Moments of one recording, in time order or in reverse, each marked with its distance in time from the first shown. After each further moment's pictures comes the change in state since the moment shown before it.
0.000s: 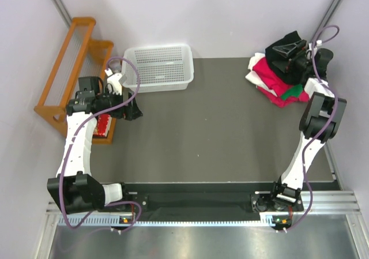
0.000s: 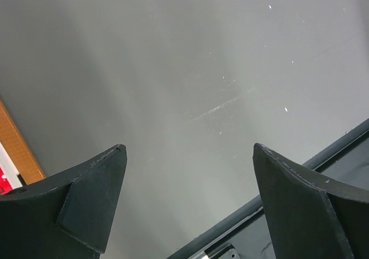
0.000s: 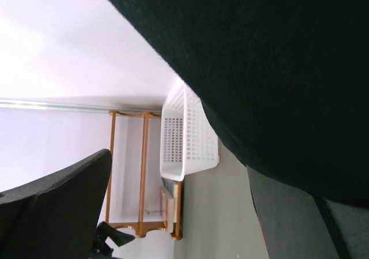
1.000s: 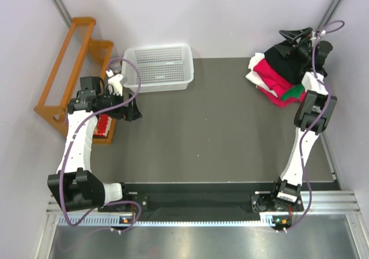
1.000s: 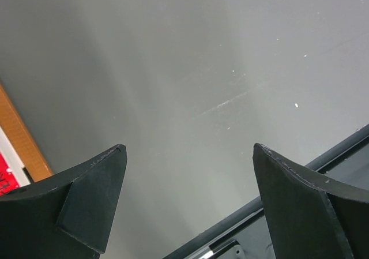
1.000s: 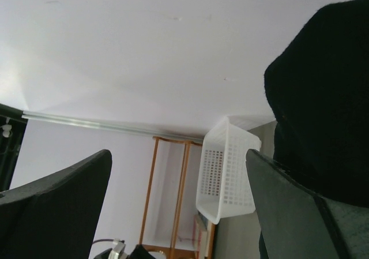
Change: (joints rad) left arm 0.000 0.024 -0.003 -0.011 -0.032 0.017; right arm 0.002 0.292 0.419 0.193 0.034 0.332
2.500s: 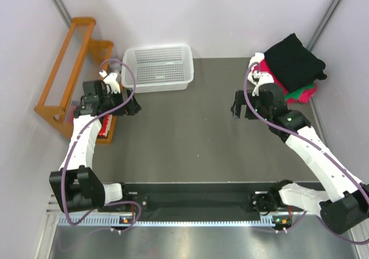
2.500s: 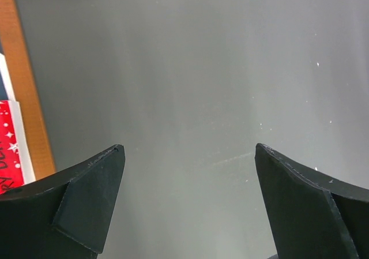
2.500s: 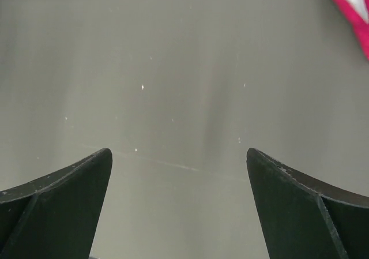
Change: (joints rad) left arm 0.001 -0.013 -0.159 0.345 -0.124 -0.224; right arm 0.778 -1.418 -1.067 -1.108 0.994 -1.222
